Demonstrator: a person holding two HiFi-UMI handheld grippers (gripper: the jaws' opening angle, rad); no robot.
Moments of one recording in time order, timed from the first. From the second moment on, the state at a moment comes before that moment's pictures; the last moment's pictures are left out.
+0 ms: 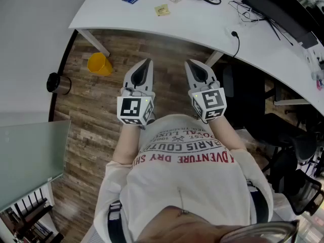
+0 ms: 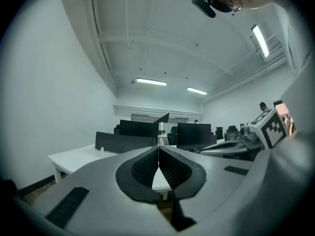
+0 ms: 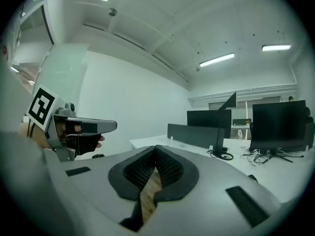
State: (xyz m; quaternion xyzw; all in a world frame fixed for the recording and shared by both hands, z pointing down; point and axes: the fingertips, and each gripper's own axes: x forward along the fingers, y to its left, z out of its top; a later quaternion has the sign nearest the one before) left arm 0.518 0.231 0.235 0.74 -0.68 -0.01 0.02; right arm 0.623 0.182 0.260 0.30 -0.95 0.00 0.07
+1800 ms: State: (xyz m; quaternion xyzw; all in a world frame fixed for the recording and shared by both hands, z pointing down) left arm 0.279 -0.025 0.313 0.75 -0.65 0.02 0.11; right arm 0.411 -0.102 0.371 0.35 -0.92 0.11 0.13
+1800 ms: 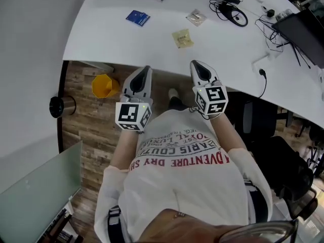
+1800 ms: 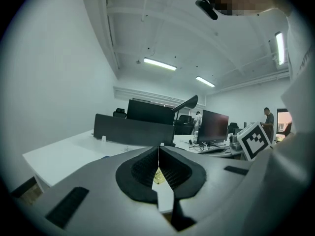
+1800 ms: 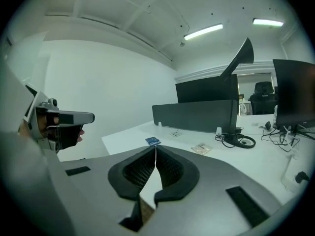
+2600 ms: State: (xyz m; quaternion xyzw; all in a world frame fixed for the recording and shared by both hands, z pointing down) left arm 0.257 -0.190 0.411 0.75 -0.62 0.08 0.23; right arm 0.377 -0.254 0.530 0.30 -0.88 0.24 0.29
